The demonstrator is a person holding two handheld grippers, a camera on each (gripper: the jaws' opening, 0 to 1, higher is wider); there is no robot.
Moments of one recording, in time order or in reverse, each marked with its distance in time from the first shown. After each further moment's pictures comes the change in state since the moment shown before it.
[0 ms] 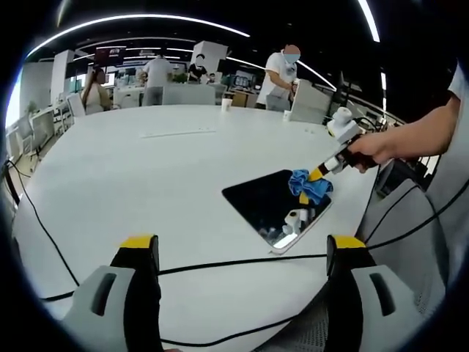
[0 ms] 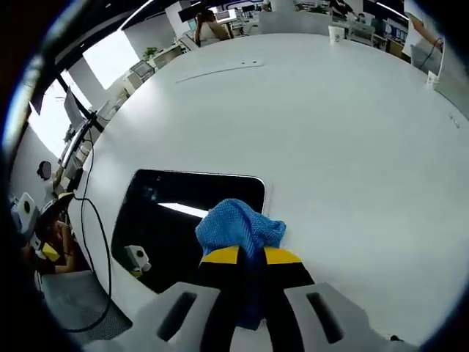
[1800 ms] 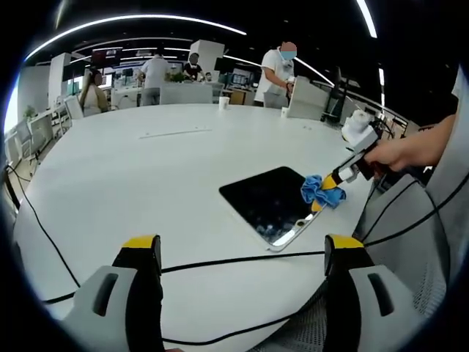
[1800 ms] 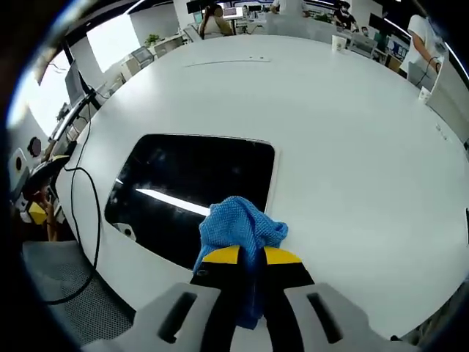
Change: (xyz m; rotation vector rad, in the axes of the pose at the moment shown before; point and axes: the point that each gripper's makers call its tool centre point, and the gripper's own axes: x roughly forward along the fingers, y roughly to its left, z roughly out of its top) left arm 0.000 -0.005 -0.002 0.025 0.016 -0.004; right arm -0.021 0.012 -0.045 -0.097 0.011 -0.105
